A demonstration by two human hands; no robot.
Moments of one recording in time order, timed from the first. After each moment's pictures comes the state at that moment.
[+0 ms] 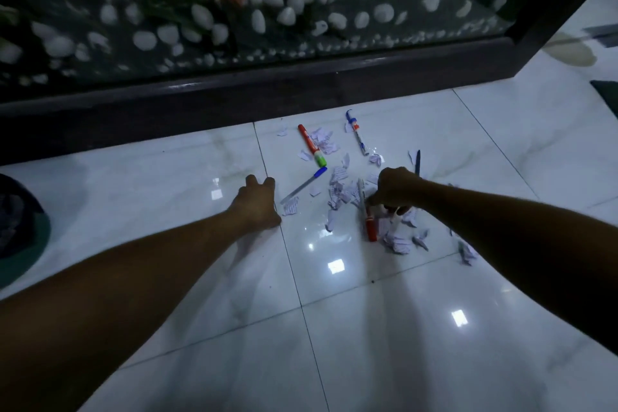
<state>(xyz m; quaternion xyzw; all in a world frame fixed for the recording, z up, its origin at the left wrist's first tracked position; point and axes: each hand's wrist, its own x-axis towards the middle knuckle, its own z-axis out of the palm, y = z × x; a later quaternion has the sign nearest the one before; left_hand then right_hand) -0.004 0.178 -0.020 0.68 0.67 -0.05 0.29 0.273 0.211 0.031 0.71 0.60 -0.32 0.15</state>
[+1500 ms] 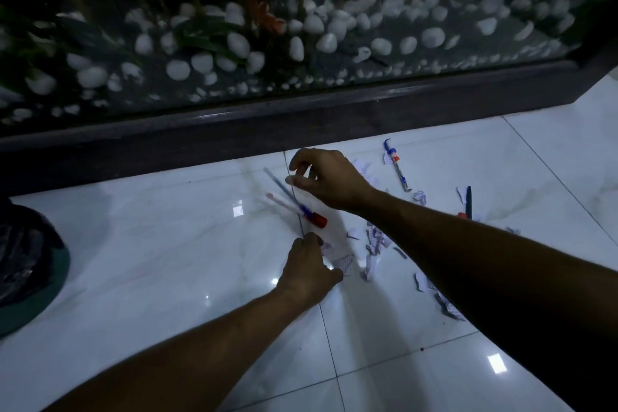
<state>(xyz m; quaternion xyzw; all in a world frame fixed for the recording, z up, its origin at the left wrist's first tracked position) 0.031 0.157 -0.053 0.54 0.70 0.14 0.44 0.113 0.285 0.018 0.47 0.82 -0.28 -0.17</state>
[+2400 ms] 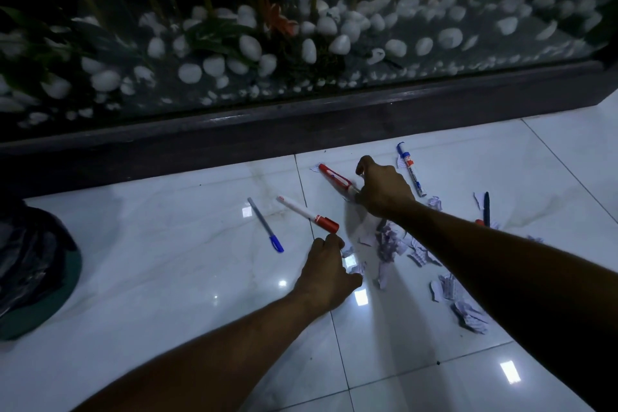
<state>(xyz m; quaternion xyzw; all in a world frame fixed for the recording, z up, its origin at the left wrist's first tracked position) 0.040 0.168 -0.049 0.56 0.68 0.11 0.46 0.158 0.301 -0.008 0.67 0.70 -0.25 -0.01</state>
